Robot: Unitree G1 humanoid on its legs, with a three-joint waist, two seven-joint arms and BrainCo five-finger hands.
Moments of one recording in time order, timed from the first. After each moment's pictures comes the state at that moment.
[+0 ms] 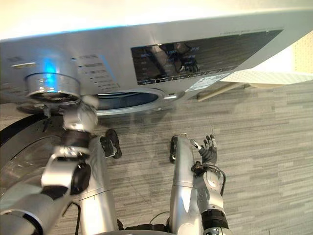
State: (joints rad) left arm -0.99 0.23 0.13 0.45 -0.46 -0.14 0.47; right arm -0.04 -0.03 -0.12 0.38 0.43 -0.15 -0.19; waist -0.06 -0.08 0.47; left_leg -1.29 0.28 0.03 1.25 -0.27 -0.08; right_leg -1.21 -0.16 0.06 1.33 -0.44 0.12
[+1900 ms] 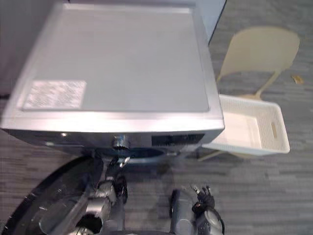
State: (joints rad) left arm -0.02 -0.01 -0.05 0.68 -0.18 -0.07 0.19; right arm 0.10 0.02 -0.26 0.79 0.46 -0.08 -0.09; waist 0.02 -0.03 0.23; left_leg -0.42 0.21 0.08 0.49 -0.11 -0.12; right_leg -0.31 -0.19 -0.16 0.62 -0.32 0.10
